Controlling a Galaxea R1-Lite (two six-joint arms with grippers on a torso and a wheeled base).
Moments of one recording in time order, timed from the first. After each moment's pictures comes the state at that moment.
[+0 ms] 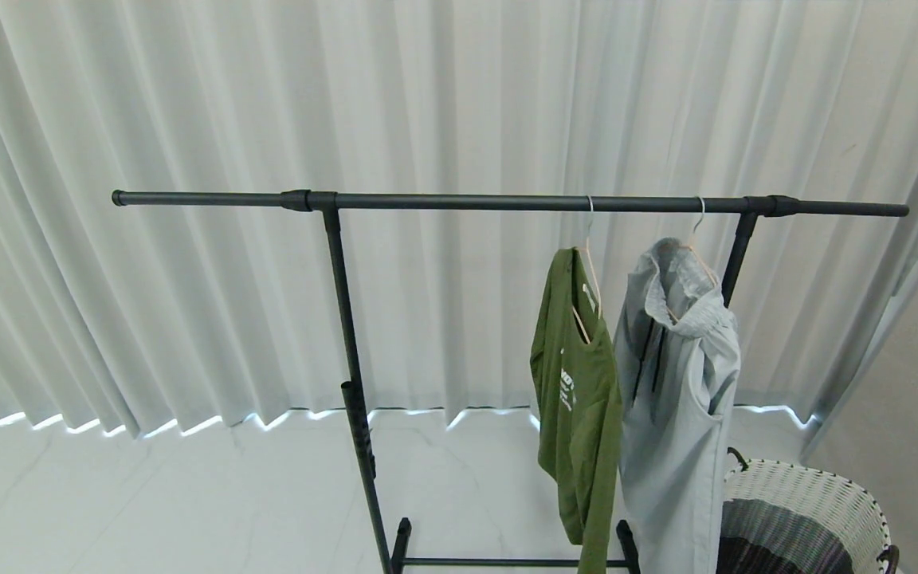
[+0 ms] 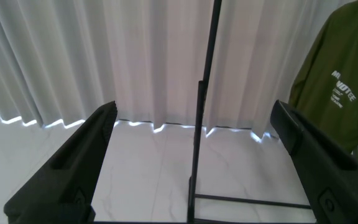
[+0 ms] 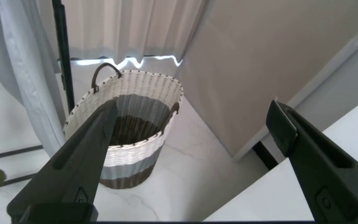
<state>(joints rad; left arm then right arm) -0.01 0.00 0.00 0.00 0.04 0.02 0.06 0.08 -0.14 0.24 -0.48 -0.17</state>
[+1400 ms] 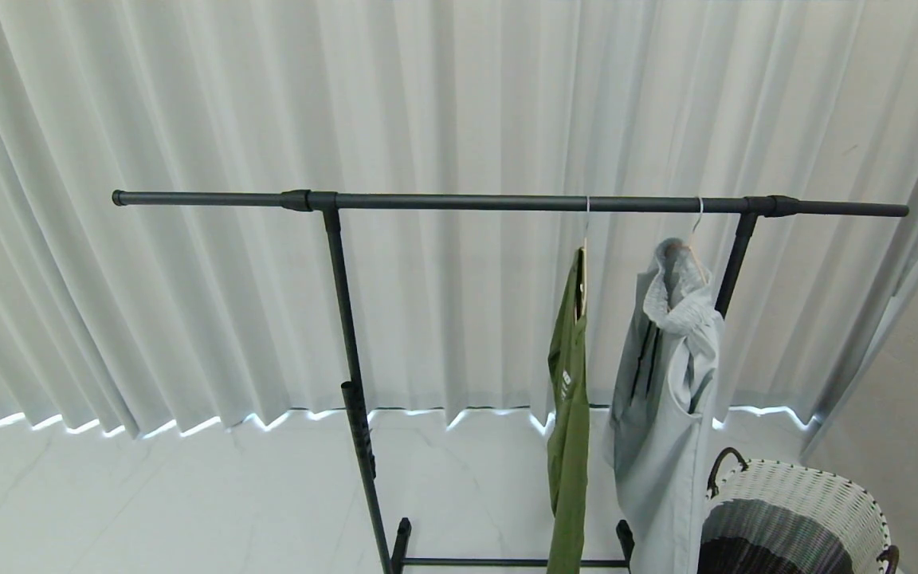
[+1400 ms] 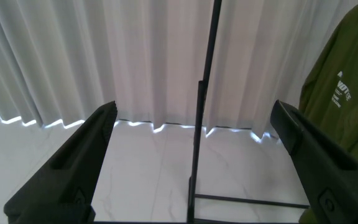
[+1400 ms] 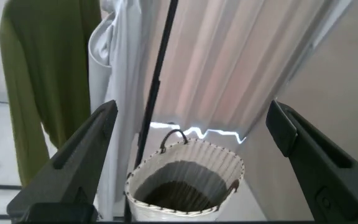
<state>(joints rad) -0.01 0.00 0.00 0.00 0.04 0.02 0.00 0.01 -0.04 -0.02 -0.02 -0.20</state>
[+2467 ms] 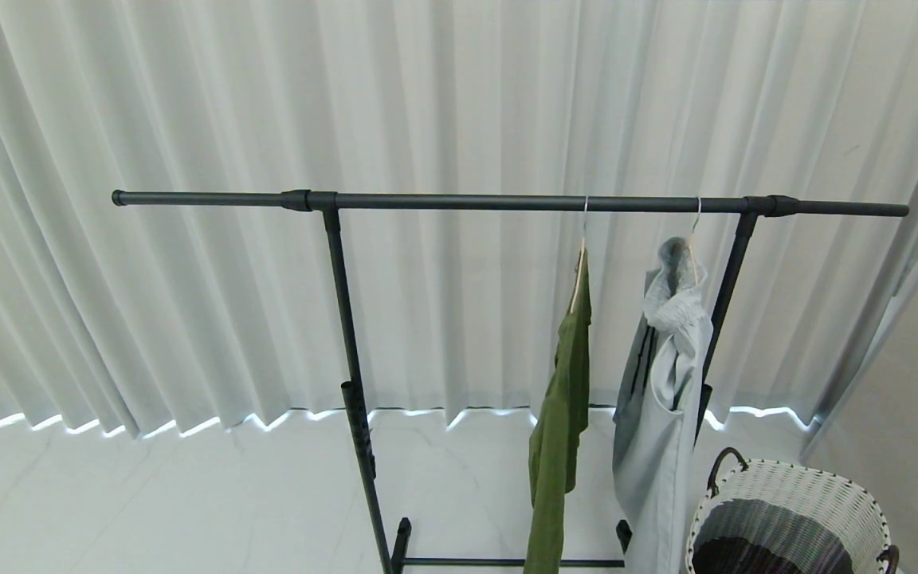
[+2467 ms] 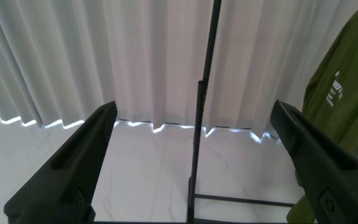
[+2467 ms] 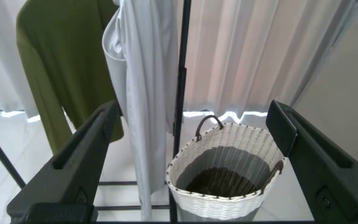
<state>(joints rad) -0.01 0.00 0.00 0.00 0.04 0.02 0.00 0.00 0.00 0.00 0.03 -0.01</state>
